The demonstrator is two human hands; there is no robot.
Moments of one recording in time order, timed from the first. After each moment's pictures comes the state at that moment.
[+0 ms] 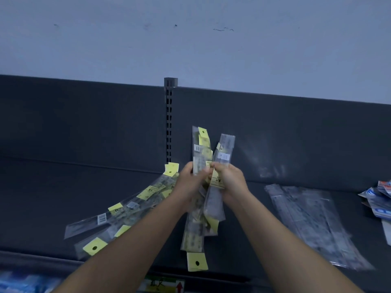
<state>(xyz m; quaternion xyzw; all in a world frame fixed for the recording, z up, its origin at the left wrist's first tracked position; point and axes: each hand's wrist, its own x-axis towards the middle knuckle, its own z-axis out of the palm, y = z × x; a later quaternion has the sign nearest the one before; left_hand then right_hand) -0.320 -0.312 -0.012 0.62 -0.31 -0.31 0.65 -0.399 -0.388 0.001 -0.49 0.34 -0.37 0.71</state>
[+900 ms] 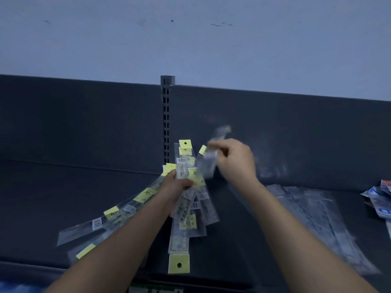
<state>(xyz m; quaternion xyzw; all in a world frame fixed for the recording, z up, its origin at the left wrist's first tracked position) -0.278 -0.313 -0.033 0.64 -0.23 -0.35 0.64 -0.410 -0.395 0.043 -0.83 0.30 -0.42 0.21</state>
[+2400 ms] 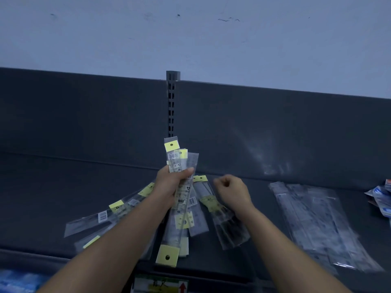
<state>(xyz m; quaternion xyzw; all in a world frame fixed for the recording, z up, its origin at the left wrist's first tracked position) -0.275 -0.301 -0.029 0.57 -0.18 -0.33 0.73 -0.415 -0.394 -0.035 -0.80 0.40 -0.26 0.35</state>
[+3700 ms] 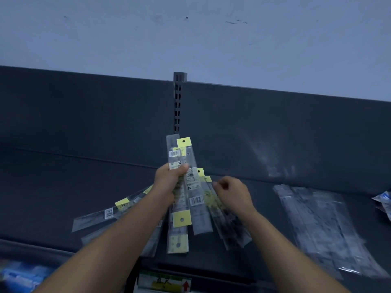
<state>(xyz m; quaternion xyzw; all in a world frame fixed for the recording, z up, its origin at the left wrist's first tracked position) -0.266 -0.292 -0.027 0.60 -0.16 -0.30 0.73 -0.408 -0.394 -0.042 -0.85 0.38 -0.24 0.28</state>
